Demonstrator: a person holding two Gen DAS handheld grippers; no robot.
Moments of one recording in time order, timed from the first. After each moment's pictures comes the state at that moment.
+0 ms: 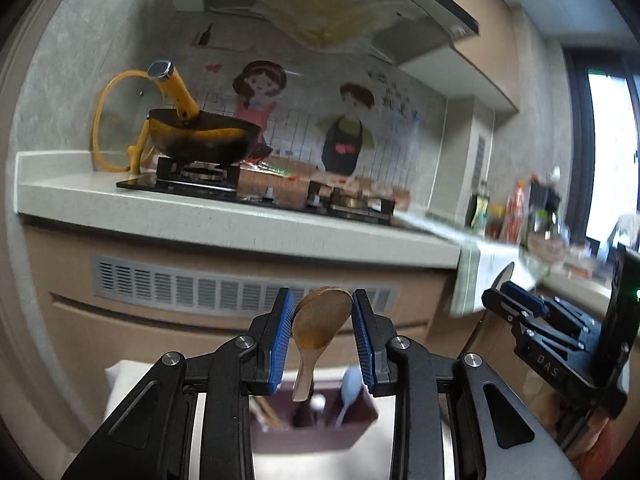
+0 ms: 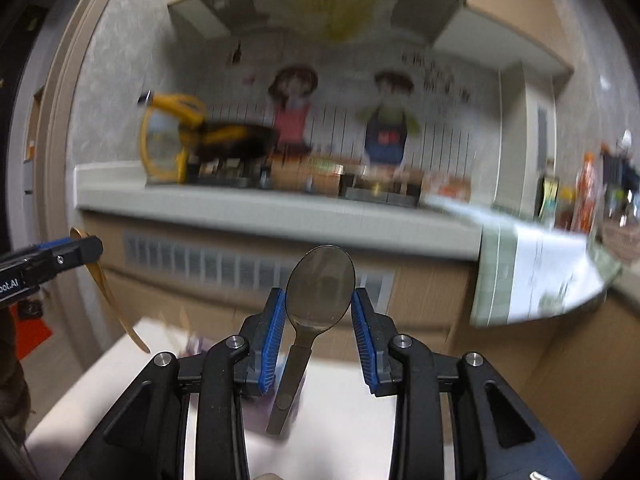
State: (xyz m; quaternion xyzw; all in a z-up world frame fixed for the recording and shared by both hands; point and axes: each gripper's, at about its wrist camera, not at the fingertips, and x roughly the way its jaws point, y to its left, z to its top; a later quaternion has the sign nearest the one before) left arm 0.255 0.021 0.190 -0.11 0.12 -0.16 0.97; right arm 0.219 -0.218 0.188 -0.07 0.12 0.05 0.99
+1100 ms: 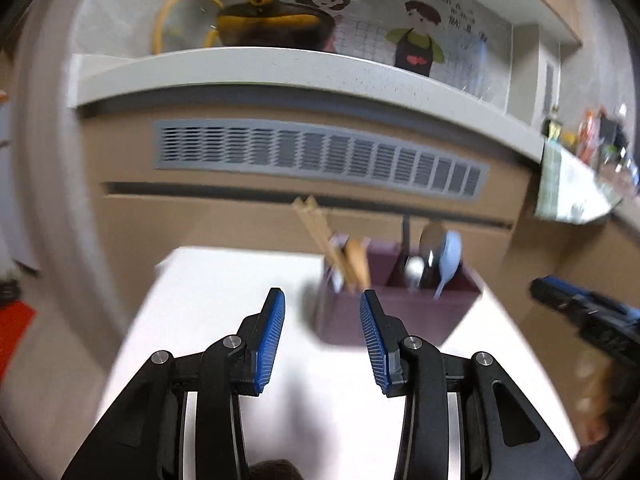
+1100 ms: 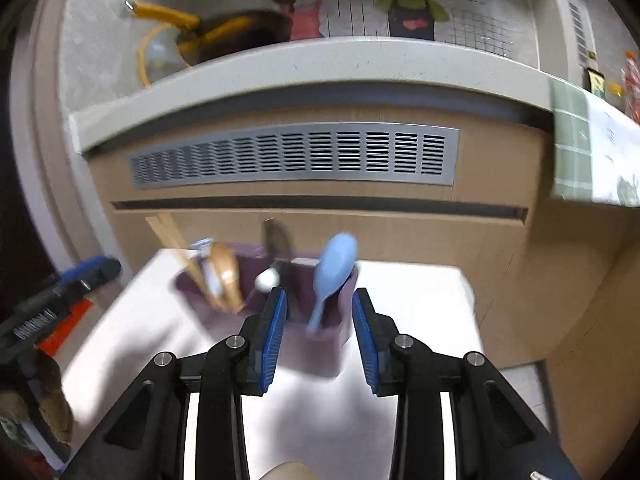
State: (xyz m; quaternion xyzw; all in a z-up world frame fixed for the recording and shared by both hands) left arm 0.222 0.012 0.035 -0.06 0.25 -0.02 0.97; right arm 0.222 -0.218 0.045 0.02 0.29 0.13 0.95
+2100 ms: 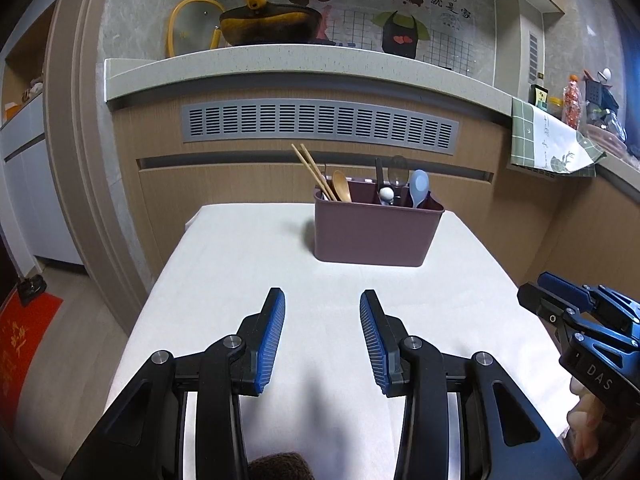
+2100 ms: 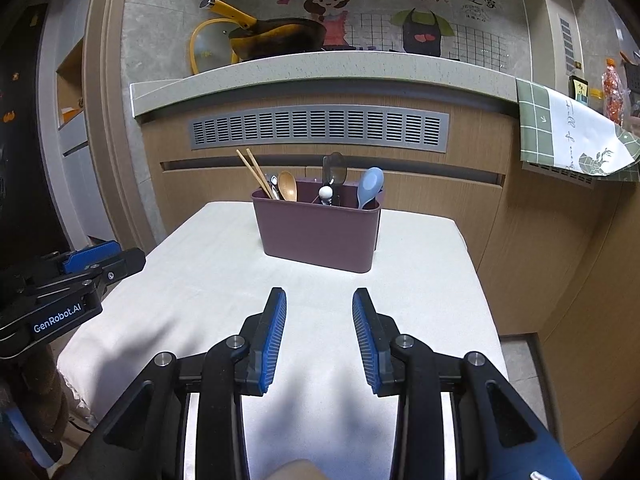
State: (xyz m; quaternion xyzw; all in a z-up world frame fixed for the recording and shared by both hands) left arm 0.111 -0.009 0.028 -0.04 0.28 -0.01 0.96; right arm 0.092 -0.196 0.030 -0.03 0.29 0.13 0.95
